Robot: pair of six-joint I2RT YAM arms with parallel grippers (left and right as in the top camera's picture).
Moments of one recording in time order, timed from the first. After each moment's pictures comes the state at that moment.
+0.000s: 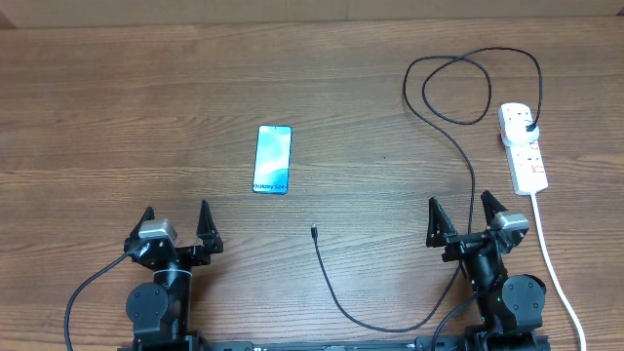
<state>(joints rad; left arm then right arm) 0.10 0.02 0.01 -0.07 0.05 -0.16 0.09 0.01 0.02 -0.03 -0.09 0.20</state>
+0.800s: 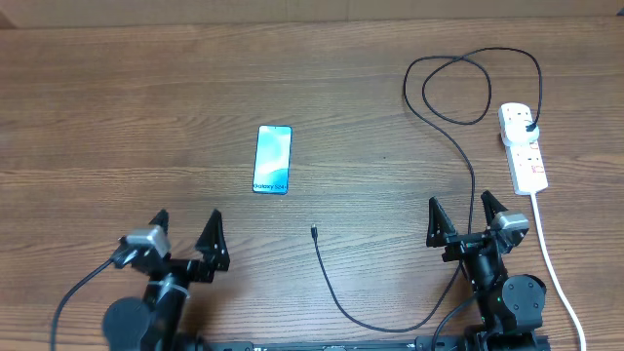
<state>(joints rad) 0.11 0.02 0.32 -0.41 0.26 -0.35 0.09 0.01 0.02 -0.03 -0.09 0.20</state>
